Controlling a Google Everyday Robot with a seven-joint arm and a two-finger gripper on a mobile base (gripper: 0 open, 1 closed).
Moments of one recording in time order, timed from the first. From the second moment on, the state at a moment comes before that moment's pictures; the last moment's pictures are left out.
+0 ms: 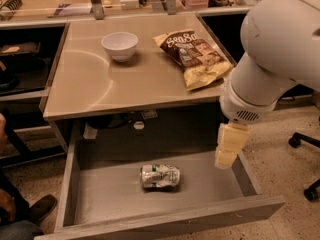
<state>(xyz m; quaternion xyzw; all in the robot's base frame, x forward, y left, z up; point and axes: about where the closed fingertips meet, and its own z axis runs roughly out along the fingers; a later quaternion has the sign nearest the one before) 0.454 -0.144 0.858 -0.62 0.77 -0.05 0.14</state>
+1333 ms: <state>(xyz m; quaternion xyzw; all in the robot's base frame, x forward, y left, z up) 0.448 -0.068 0.753 -0.62 0.78 0.03 0.09</state>
